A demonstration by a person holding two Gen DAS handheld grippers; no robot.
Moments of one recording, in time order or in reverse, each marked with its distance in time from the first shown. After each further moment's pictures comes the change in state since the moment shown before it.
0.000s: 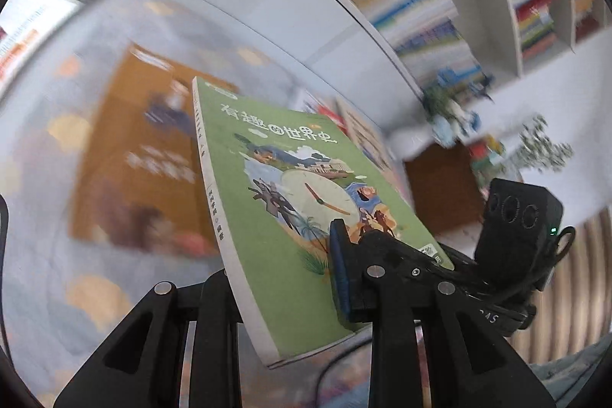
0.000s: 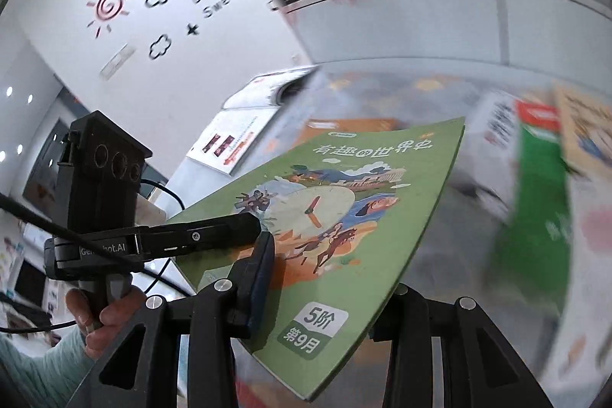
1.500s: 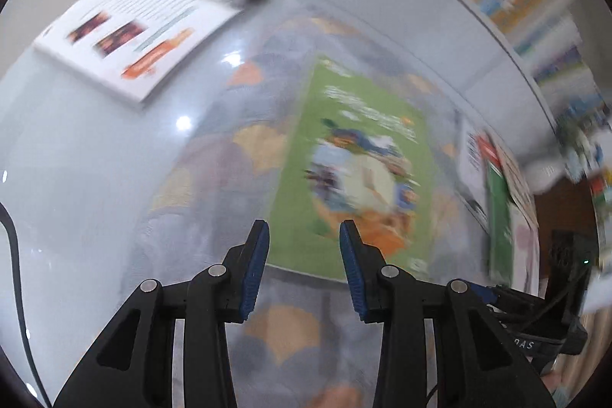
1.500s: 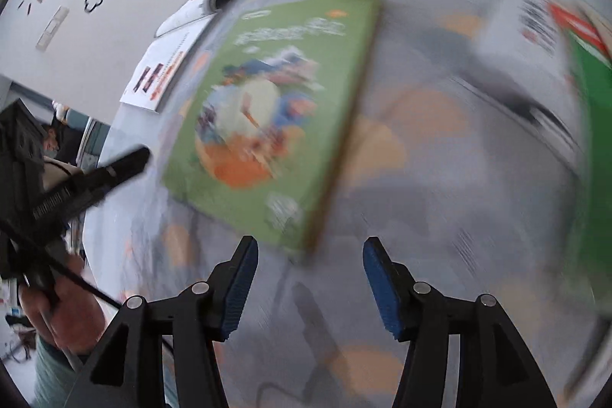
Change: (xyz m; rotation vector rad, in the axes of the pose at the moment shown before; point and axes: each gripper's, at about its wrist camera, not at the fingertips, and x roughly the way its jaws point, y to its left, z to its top) left arm -0.008 0.061 0.004 -0.033 -0.042 0.456; right arm 0.106 -0.033 -0.028 0.168 0.307 -0.119
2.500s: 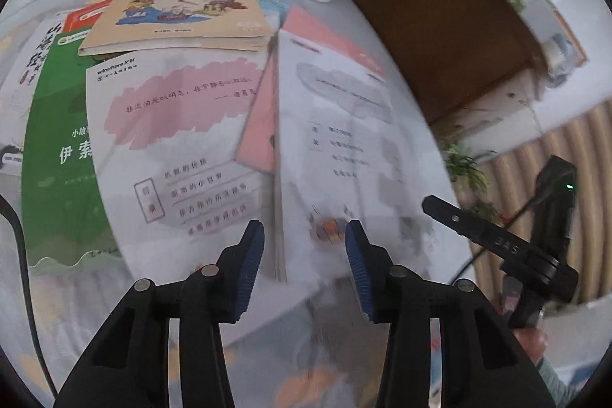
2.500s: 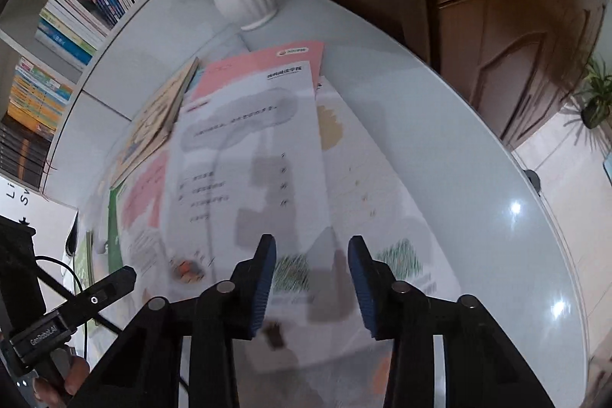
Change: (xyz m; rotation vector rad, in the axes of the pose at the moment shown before) left arm 0.134 -0.436 -0.134 0.501 0.324 -0.266; right arm -0.237 -0.328 -0.241 0.708 -0.422 -0.240
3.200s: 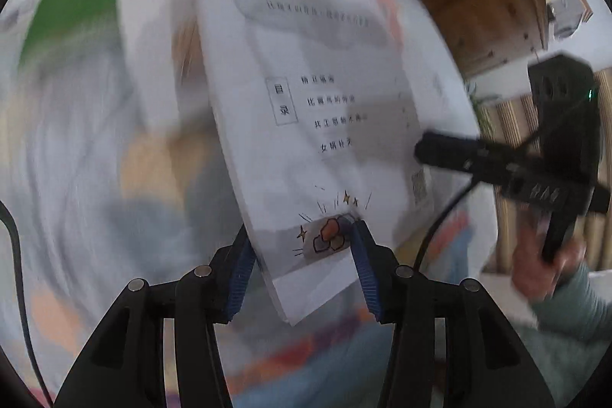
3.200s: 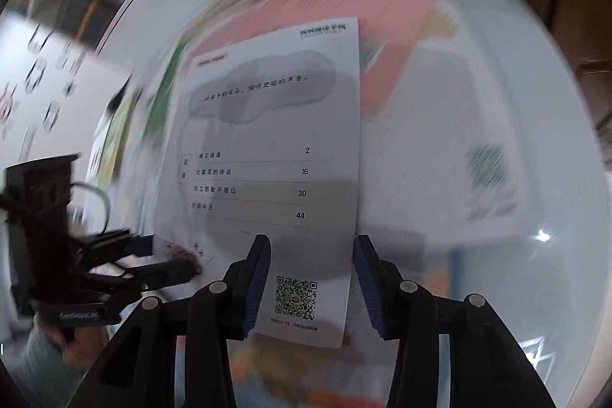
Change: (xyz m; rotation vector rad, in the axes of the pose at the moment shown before) left arm -0.025 0.009 -0.148 0.010 0.238 -0.015; right arm 0.011 0.034 -0.078 -0.367 0.321 0.201
